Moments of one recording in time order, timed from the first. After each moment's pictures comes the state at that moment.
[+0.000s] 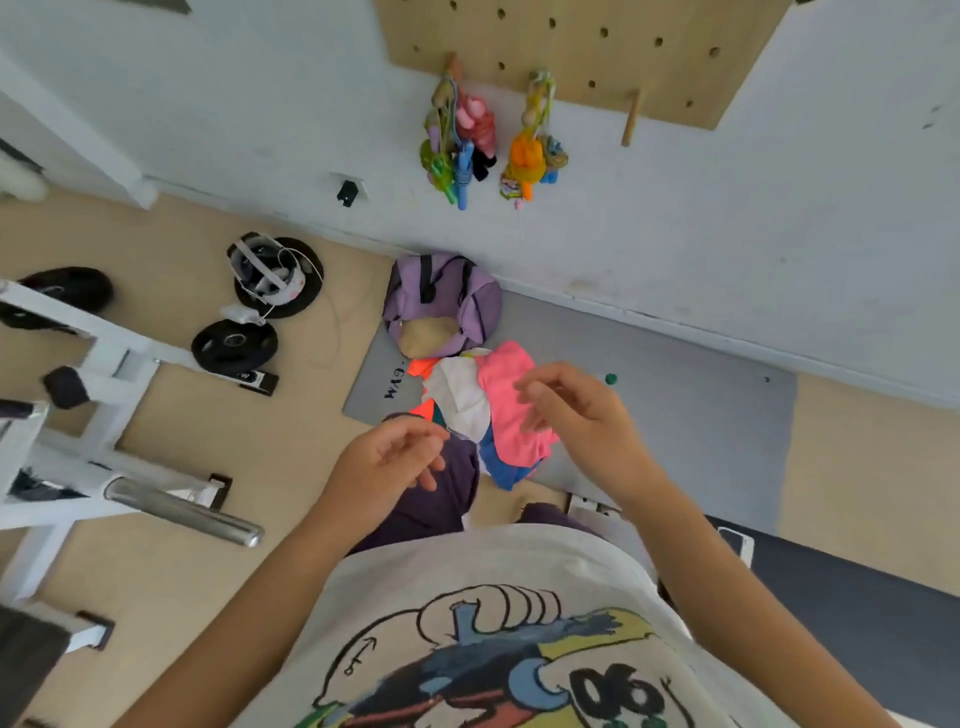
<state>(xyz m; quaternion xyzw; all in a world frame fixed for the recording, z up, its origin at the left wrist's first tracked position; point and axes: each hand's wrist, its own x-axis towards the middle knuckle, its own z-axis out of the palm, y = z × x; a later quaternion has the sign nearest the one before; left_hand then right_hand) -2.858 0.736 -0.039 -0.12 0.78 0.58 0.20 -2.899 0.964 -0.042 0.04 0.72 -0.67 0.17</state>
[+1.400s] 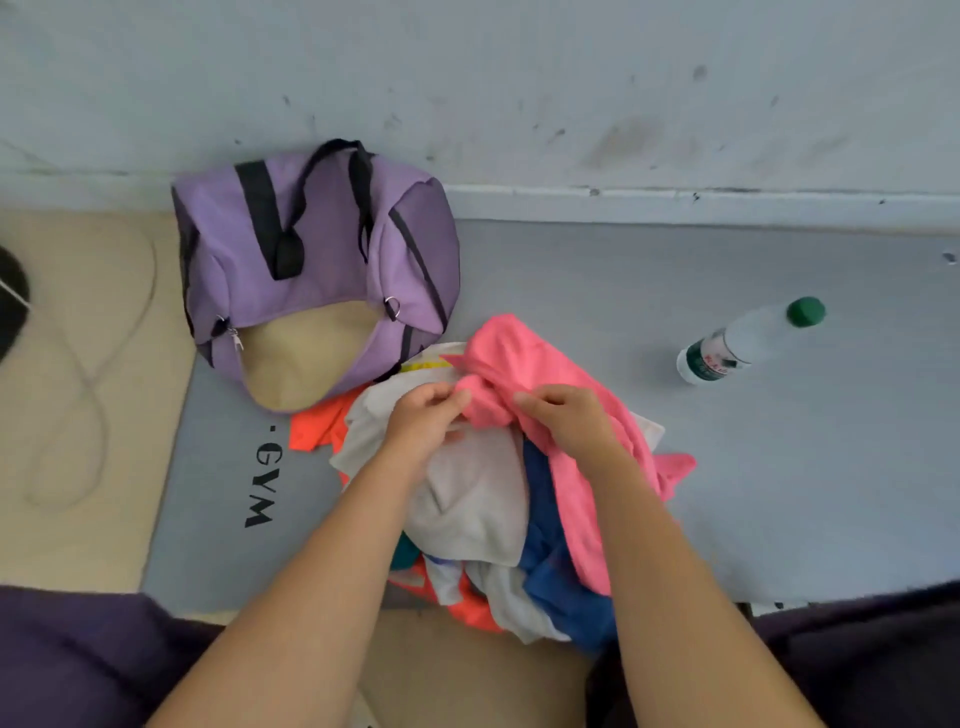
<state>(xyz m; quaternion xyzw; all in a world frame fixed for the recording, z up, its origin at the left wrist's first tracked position) -3.166 0.723 -0.816 -0.17 0.69 0.63 0.32 -3.113 0.896 -0.809 0.30 0.75 -0.57 0.12</state>
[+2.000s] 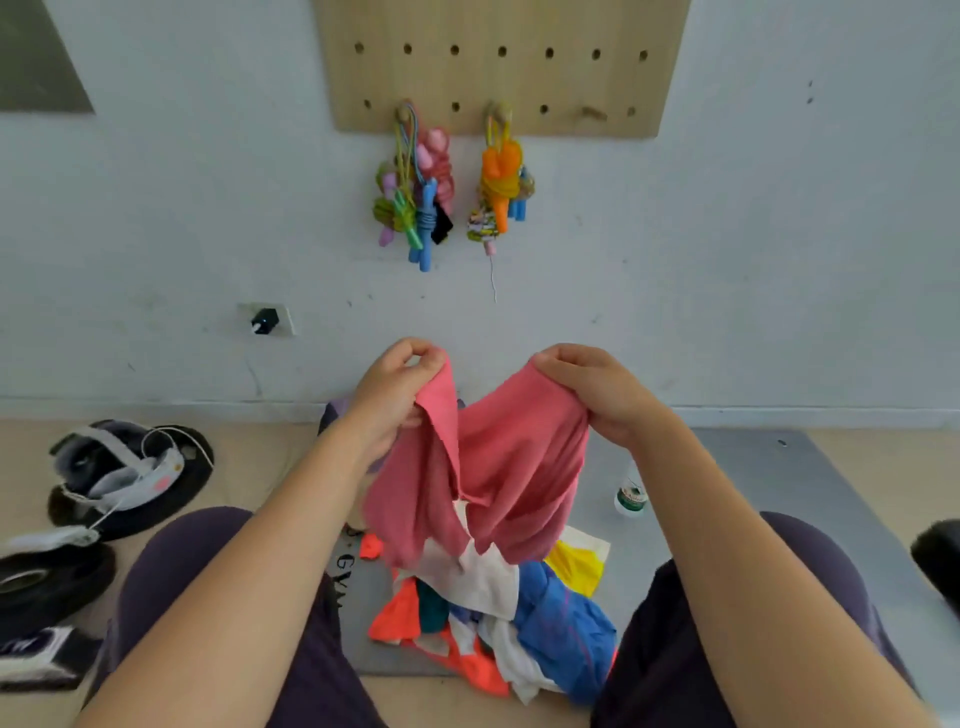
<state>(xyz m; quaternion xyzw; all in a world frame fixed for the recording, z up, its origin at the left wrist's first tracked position) -3.033 0.629 -0.432 0.12 0.69 0.71 0.11 -2.968 0.856 -0.419 0.01 0.74 -0.68 -0.03</state>
